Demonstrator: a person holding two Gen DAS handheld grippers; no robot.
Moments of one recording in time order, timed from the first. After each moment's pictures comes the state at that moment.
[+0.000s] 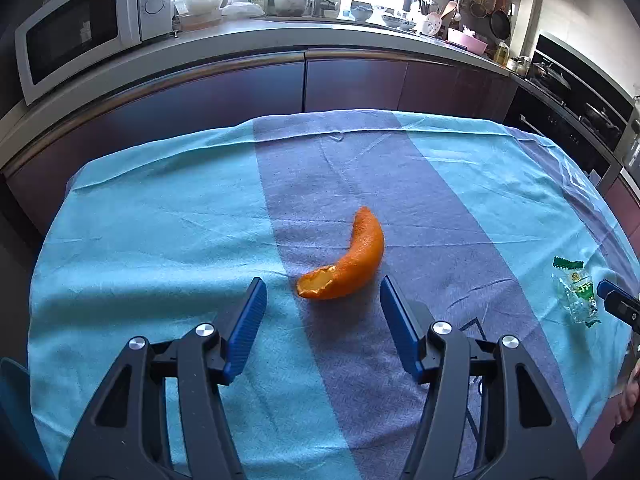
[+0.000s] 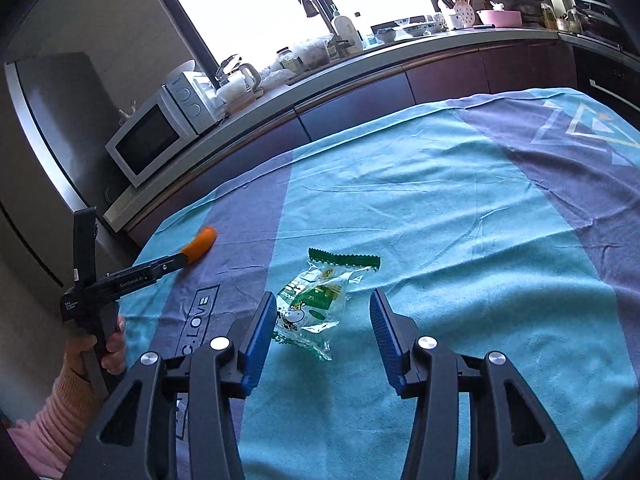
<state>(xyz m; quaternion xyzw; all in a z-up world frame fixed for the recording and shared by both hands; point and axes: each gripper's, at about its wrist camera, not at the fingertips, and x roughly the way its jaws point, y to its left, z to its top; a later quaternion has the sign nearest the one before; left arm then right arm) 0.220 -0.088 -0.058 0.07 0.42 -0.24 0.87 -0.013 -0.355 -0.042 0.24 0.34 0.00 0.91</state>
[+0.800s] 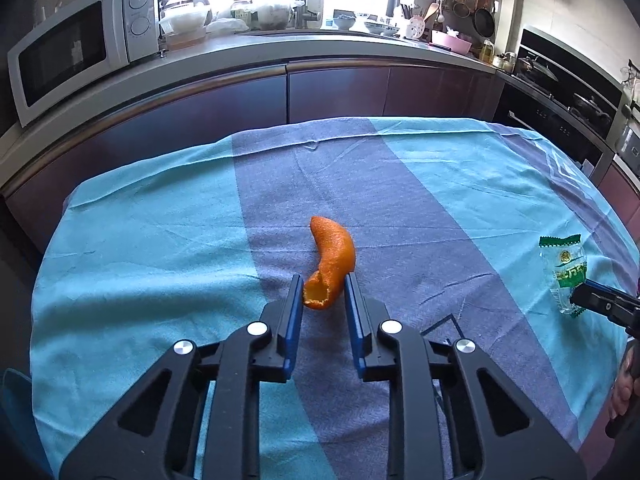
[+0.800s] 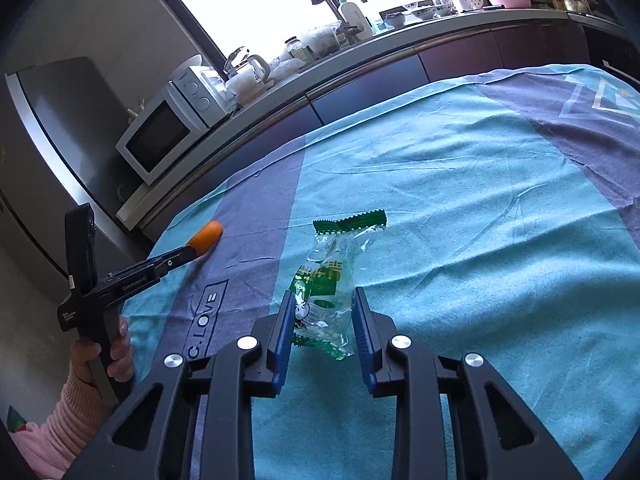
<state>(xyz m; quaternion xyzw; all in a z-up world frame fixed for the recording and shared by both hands) 0.195 -0.095 -0.049 0.08 0.39 -0.26 0.88 0.003 -0.346 -0.053 0.25 0.34 0.04 0.90</state>
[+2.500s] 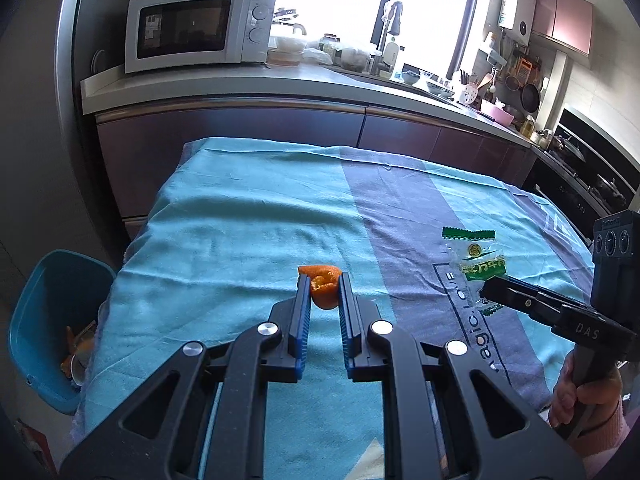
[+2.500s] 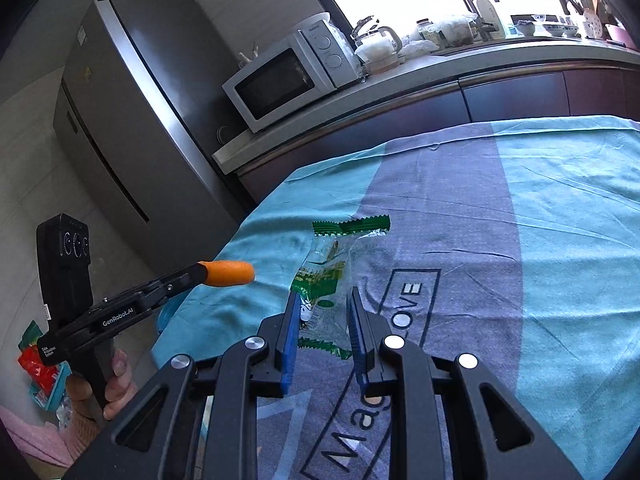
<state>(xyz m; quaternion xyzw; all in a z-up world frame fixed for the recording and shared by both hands) 0.086 0.065 -0.008 -0.03 0.35 -0.18 0.92 0.036 -0.210 -0.025 0.19 0.33 0.22 0.90</state>
